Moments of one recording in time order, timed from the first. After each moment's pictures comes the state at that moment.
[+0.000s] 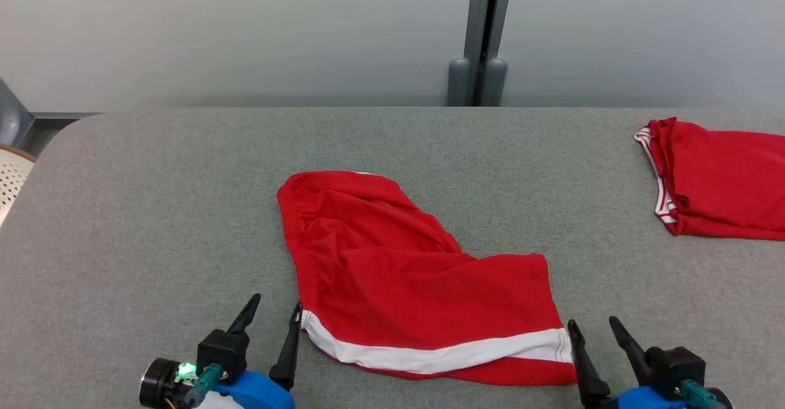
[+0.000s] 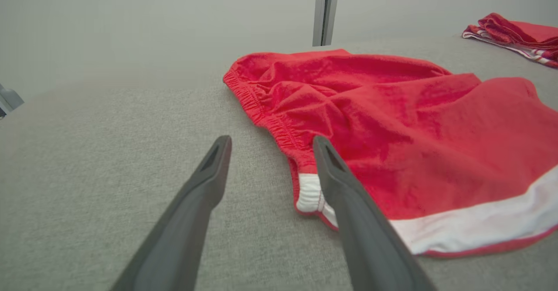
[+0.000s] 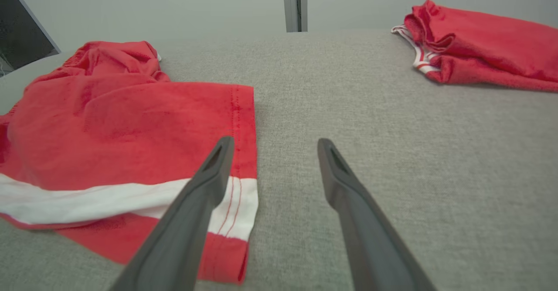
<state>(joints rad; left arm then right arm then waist) -0.14 0.14 -0.26 0.55 -0.14 -0.12 -0.26 -0.04 -0.05 0.02 0.46 0.13 0.13 -0.26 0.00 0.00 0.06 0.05</state>
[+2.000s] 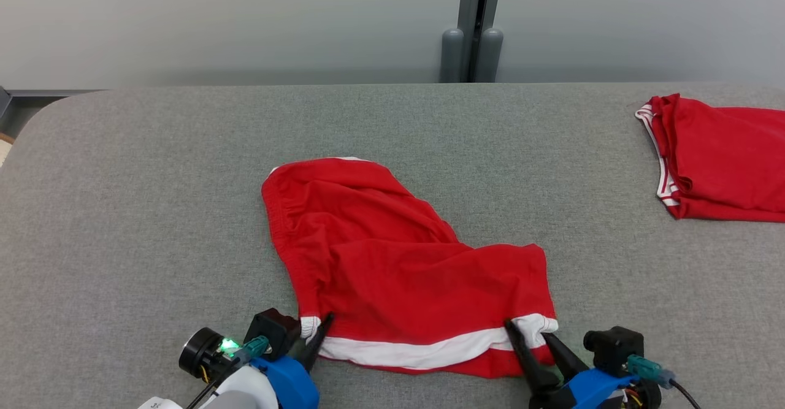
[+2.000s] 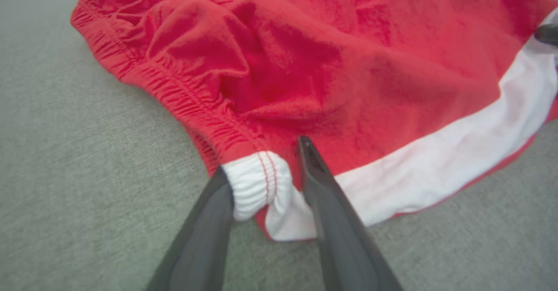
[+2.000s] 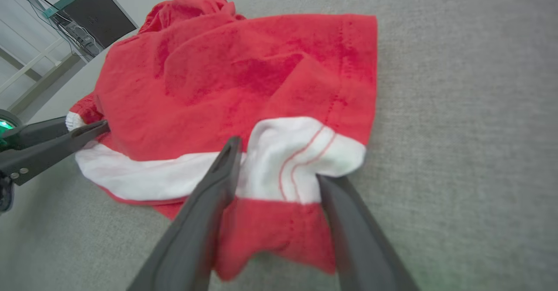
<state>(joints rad) -0.42 0.26 -0.89 0.82 -0.54 -0.13 -0.26 -0.19 -0.15 0.46 0.60 0.53 0.13 -0.26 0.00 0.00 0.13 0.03</state>
